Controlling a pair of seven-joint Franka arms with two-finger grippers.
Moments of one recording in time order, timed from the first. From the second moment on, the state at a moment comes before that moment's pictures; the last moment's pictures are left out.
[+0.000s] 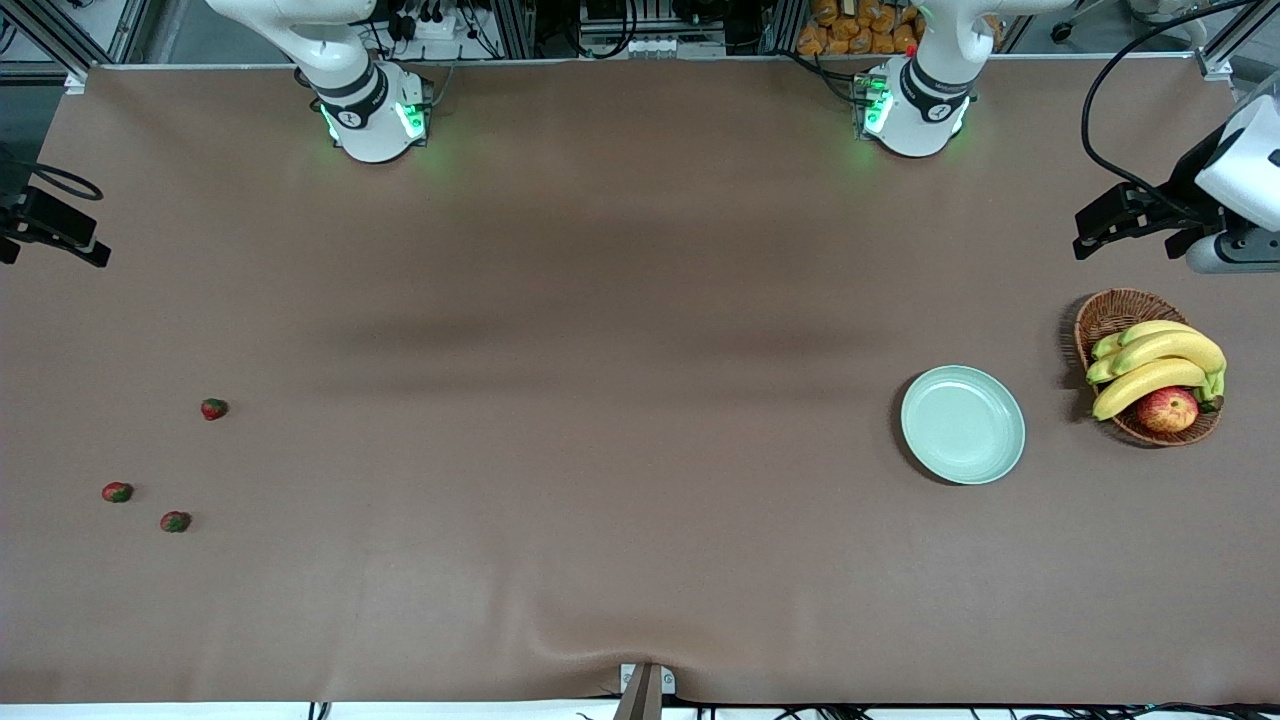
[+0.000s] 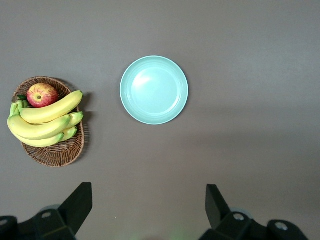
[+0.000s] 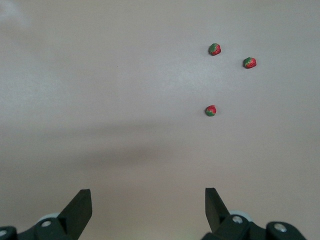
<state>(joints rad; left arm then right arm) -0.04 -0.04 -0.04 -1.60 0.00 1.54 -0.08 -0.04 0.00 -0.05 -1.49 0.02 1.49 -0.03</state>
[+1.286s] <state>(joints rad) -0.04 0.02 -0.03 -1.57 0.00 1.56 -0.07 -0.04 0.00 -0.05 -1.49 0.01 1.50 -0.03</state>
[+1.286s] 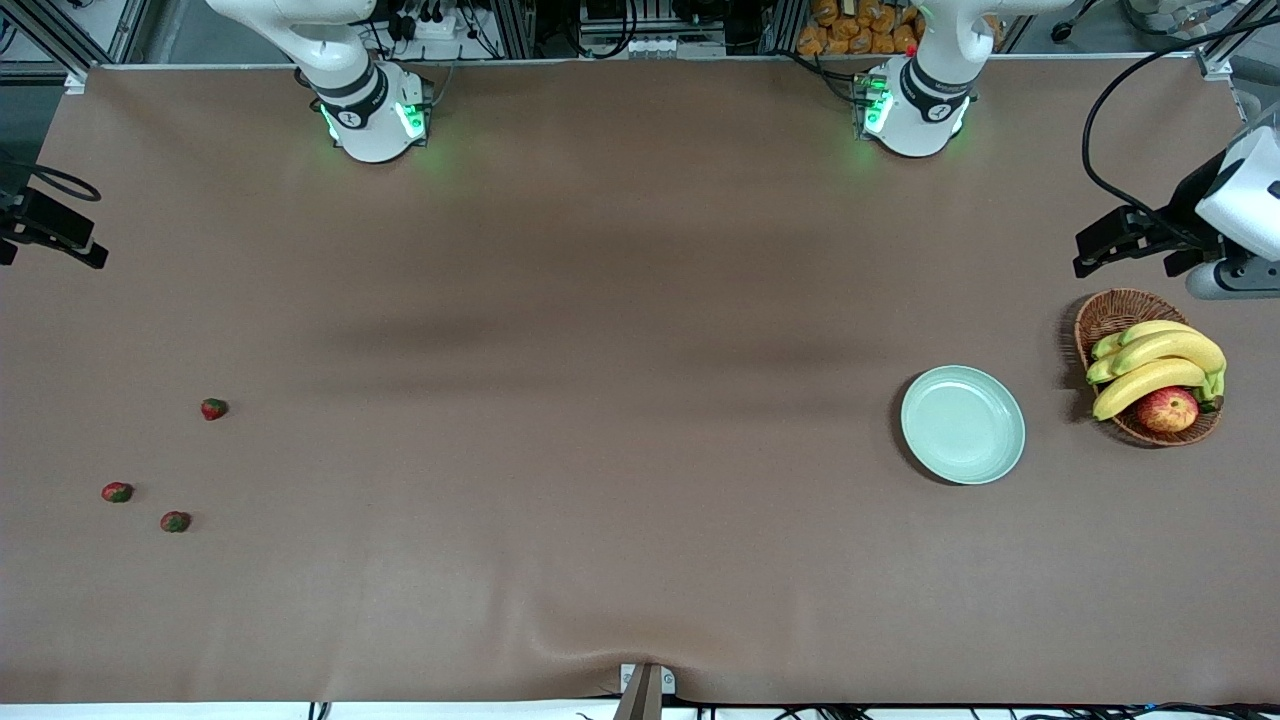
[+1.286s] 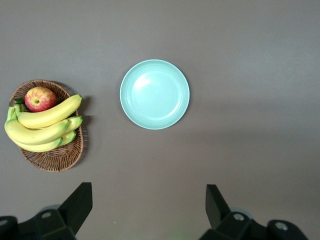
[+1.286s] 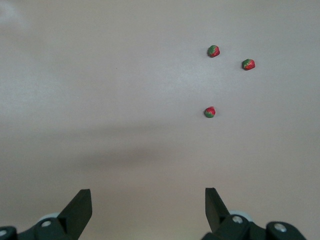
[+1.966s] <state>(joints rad) -0.04 0.06 -0.03 -1.57 0.00 1.59 -0.07 -0.05 0.02 -0.05 -1.49 -0.02 1.51 -0.03</state>
